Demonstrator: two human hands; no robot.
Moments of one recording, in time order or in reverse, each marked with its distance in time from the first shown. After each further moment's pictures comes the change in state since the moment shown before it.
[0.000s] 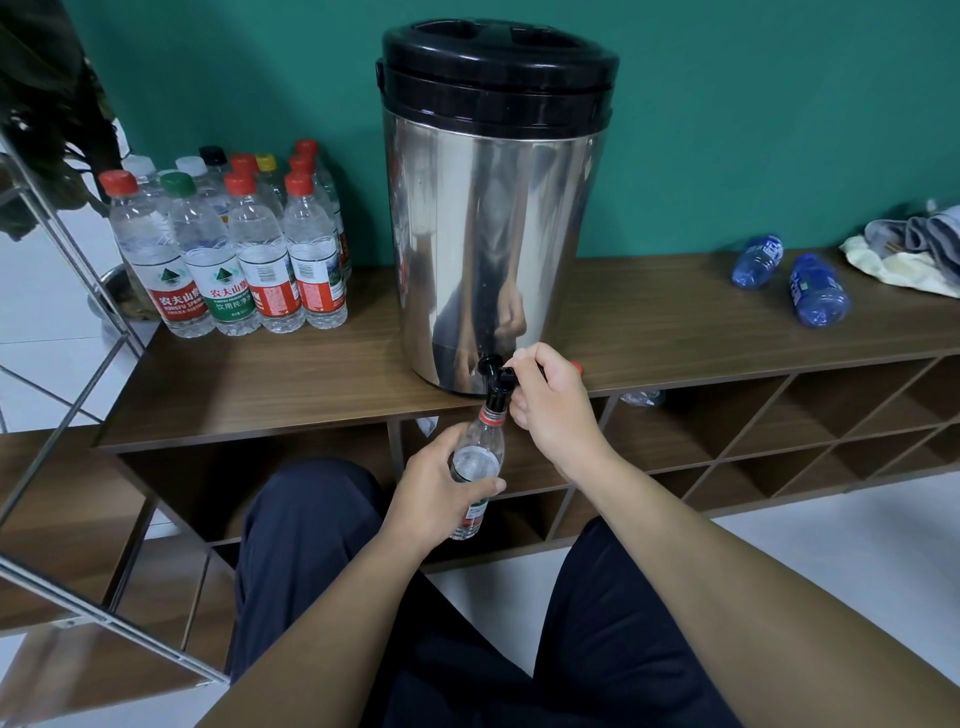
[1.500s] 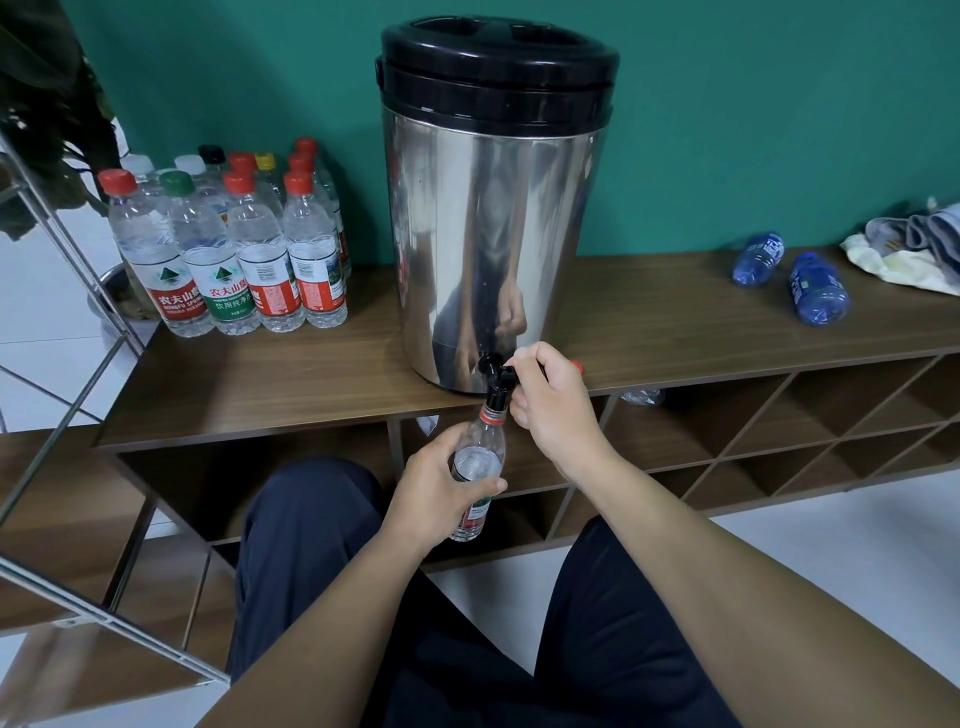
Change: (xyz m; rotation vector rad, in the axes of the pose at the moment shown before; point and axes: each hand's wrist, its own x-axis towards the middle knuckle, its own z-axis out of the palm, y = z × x) left_hand 0.000 -0.002 0.000 -0.026 -0.009 -0.005; right_hand 0.002 0.003 -0.001 -0.022 -0.008 -0.016
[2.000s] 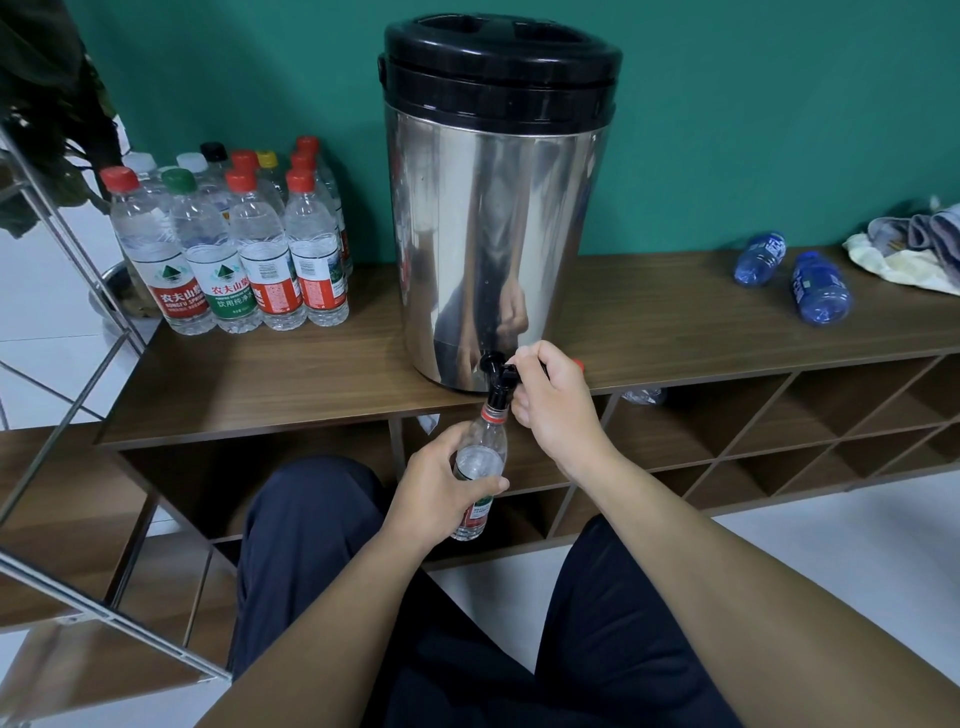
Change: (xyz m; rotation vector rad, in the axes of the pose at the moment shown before) left_hand -0.001 0.003 -0.001 0.007 -0.005 -0.002; right_hand -0.004 -0.006 0.002 0.011 0.004 0.010
